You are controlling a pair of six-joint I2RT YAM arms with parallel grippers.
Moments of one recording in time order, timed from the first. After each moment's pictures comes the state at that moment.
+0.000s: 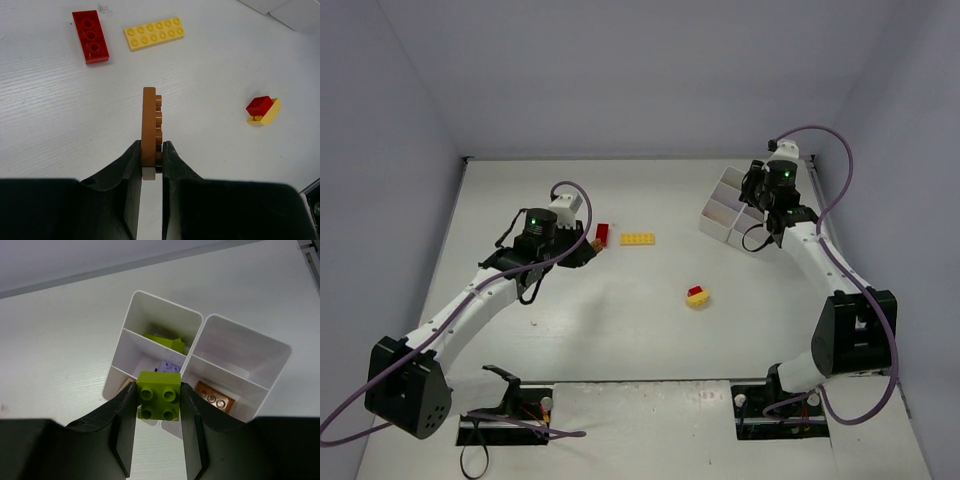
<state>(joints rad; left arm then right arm) -0.41 1.20 0.89 -0.29 0.19 -0.33 0.10 1.47 1.09 -0.06 0.12 0.23</state>
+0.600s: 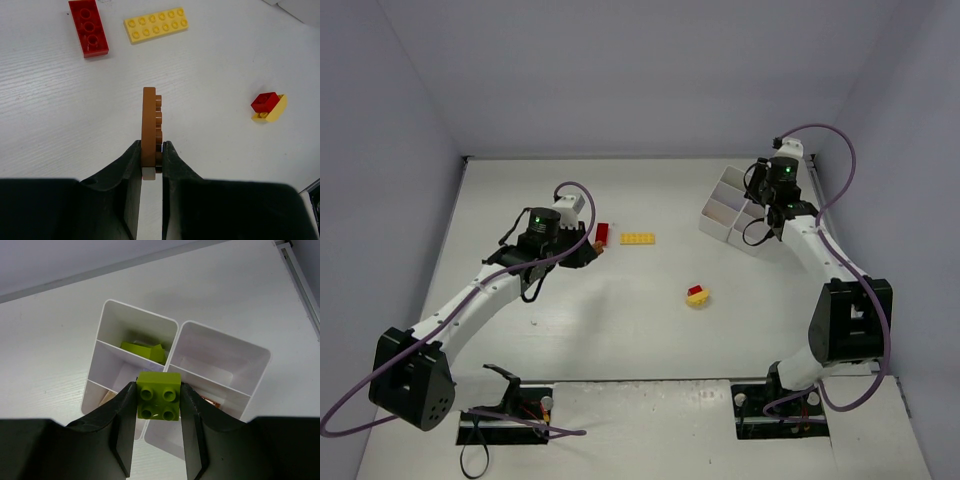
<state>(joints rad) -0.41 1.24 0.89 -0.29 0.20 -0.33 0.07 1.54 1.13 -0.06 0.18 0.24</state>
